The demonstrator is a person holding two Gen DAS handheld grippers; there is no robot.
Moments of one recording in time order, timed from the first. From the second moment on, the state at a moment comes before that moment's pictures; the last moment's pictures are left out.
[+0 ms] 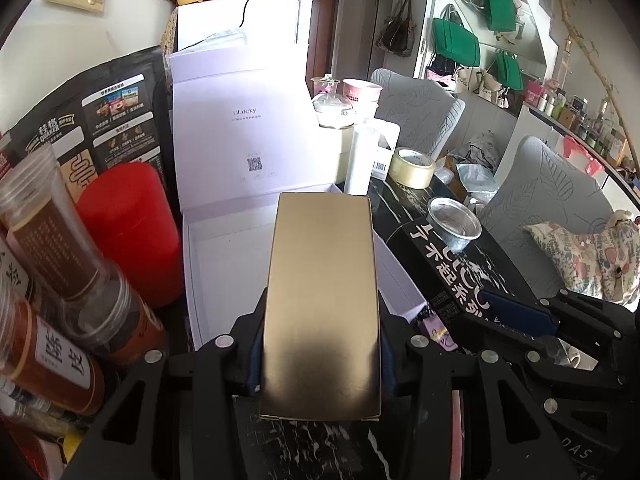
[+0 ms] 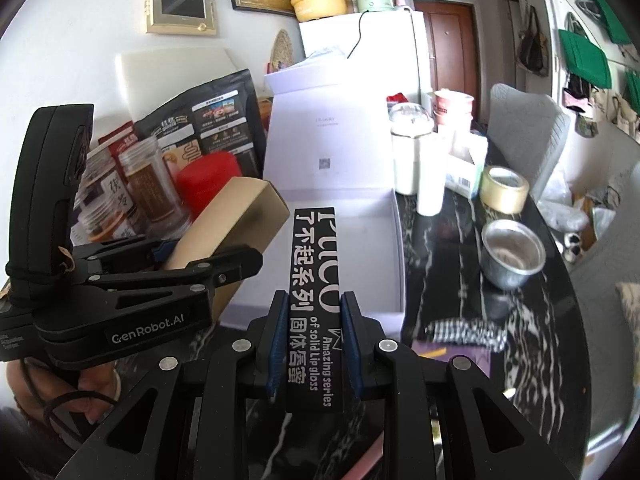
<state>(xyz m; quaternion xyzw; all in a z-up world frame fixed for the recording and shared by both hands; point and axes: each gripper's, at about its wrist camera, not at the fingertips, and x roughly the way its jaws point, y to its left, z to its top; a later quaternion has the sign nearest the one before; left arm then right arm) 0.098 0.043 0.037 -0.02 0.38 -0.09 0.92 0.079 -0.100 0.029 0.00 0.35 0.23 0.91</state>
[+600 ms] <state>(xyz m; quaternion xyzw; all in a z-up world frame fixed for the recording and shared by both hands) 0.169 0.058 0.043 -0.03 0.37 -0.05 0.93 0.152 -0.083 0.038 -0.02 0.34 0.26 0.91</state>
